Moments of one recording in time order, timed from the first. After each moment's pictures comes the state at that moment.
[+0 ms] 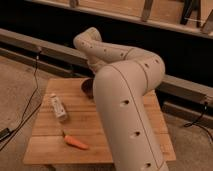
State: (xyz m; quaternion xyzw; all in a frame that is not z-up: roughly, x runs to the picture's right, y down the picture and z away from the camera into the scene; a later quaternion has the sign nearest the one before) arm -0.023 -0.062 0.847 -0.26 0.23 0.27 0.90
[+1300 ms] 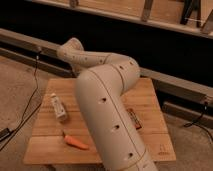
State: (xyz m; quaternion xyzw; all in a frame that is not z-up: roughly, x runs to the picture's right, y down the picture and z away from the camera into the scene) arm -0.098 -0.029 0.904 -0.26 0.19 0.18 0.93
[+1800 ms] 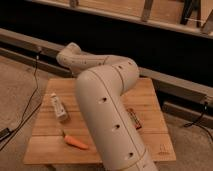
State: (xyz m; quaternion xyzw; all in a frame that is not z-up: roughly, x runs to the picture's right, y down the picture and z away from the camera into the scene) arm -0.106 -0.024 0.918 -0.24 0.17 0.17 0.94
